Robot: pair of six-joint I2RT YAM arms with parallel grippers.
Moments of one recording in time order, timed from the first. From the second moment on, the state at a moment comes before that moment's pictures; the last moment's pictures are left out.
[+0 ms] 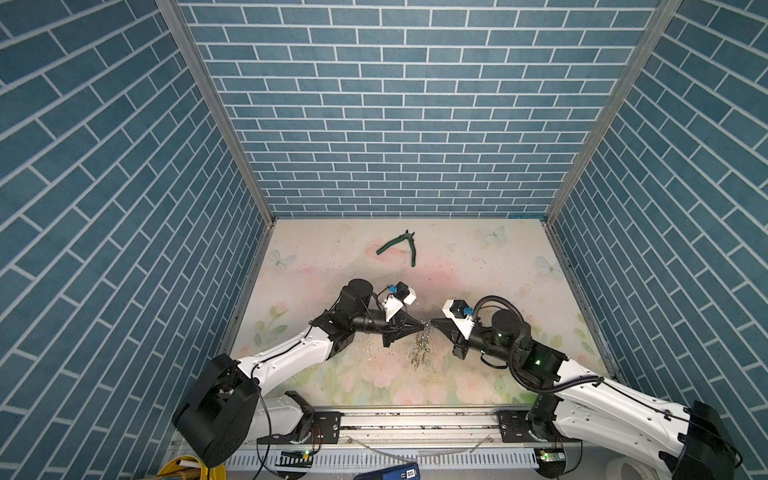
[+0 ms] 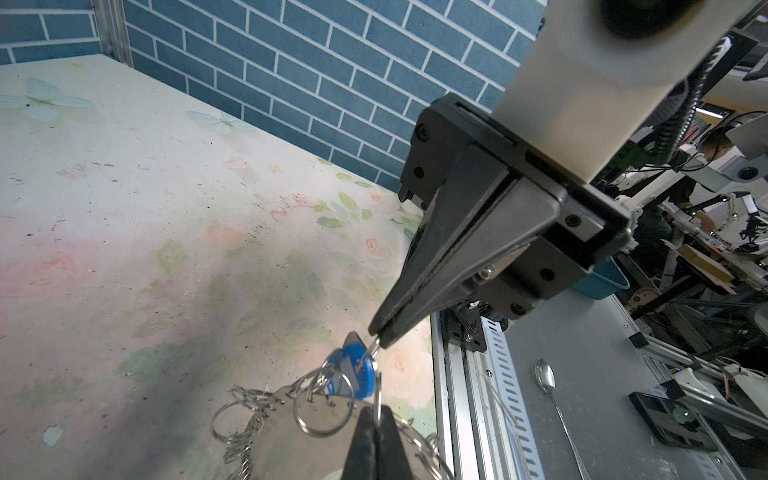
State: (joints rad) left arm -0.65 1.26 0.61 0.24 0.90 -0.08; right arm 0.94 0.86 0.46 0.14 -0.20 -0.06
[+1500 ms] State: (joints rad) left arm -0.62 1.28 0.61 0.23 0.89 -0.11; right arm 0.98 0.92 0.46 0.18 -0.14 -0.06
